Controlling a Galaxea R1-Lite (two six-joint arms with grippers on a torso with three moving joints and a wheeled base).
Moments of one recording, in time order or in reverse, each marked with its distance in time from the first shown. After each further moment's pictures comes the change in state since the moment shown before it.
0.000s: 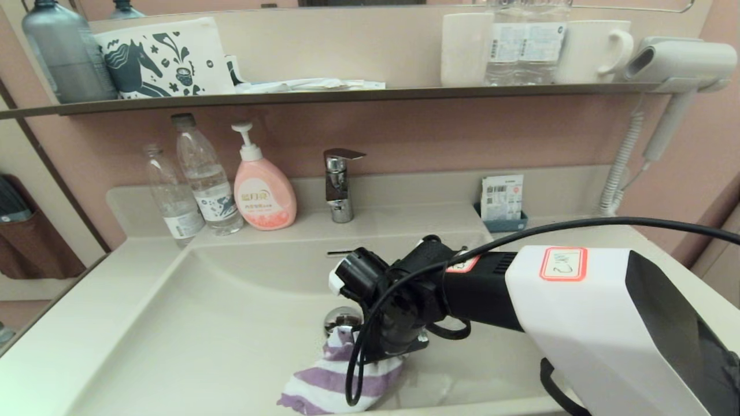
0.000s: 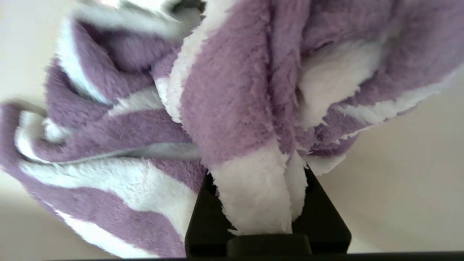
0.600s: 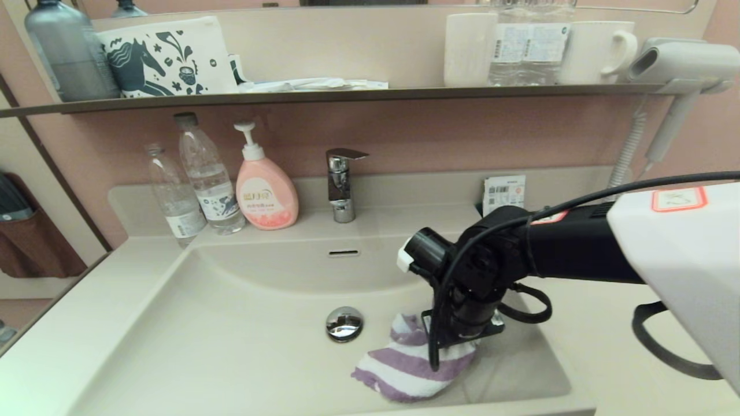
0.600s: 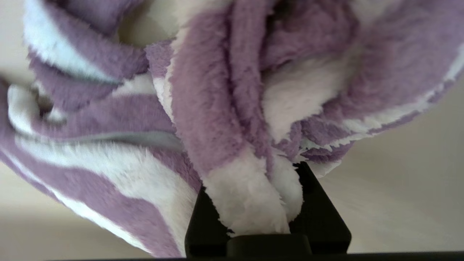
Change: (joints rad) left arm 0.000 0.000 0.000 0.000 0.000 0.000; right arm -0.169 -0.225 0.268 0.104 -0.132 -0.052
